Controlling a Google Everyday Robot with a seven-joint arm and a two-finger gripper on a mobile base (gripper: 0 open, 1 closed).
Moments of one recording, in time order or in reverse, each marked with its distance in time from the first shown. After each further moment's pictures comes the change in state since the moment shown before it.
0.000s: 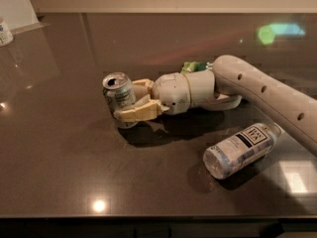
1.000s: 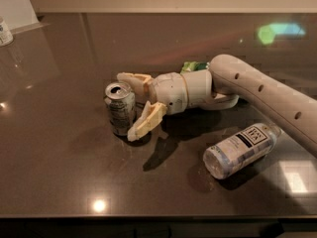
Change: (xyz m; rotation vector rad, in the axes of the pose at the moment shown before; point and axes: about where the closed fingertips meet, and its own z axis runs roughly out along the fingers) arm -0.002 0.002 0.007 -0.013 0.001 -0.003
